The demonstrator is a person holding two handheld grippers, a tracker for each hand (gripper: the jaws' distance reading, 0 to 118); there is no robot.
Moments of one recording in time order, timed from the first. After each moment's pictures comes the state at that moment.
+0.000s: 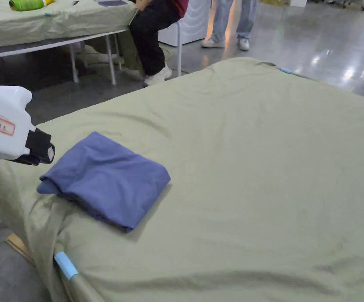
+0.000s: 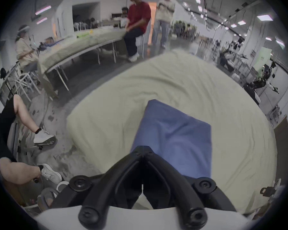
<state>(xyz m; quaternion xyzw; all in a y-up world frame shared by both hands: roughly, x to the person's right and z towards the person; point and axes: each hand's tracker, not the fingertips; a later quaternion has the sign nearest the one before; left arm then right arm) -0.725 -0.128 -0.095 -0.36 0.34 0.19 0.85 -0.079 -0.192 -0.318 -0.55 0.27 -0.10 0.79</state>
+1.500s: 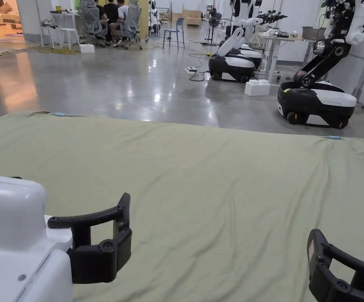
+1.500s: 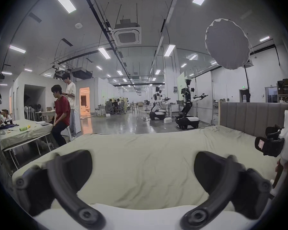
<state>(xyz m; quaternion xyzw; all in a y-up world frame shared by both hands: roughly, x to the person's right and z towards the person) -0.266 -0.075 -0.233 -0.02 0.09 -0.03 0.99 0.065 -0.105 -0.296 -0.03 0.08 0.02 1.00</state>
